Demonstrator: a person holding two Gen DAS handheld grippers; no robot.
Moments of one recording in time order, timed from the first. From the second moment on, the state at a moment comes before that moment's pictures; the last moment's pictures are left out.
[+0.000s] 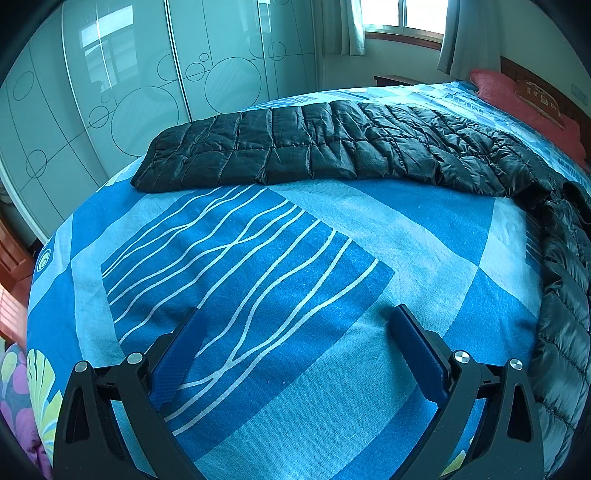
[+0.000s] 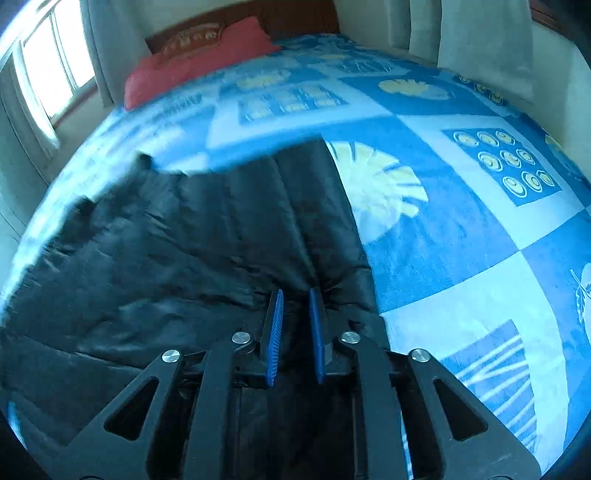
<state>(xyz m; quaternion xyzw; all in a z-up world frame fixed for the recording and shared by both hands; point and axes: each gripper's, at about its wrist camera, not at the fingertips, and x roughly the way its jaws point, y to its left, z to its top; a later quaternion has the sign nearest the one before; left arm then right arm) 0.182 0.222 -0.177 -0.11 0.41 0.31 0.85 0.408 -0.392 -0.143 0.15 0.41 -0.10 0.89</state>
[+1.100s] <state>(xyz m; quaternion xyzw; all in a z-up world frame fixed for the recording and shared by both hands) 0.157 0.264 -0.158 -0.21 0.39 0.28 0.85 0.362 -0.310 -0.177 0.08 0.40 -0.09 0.91</state>
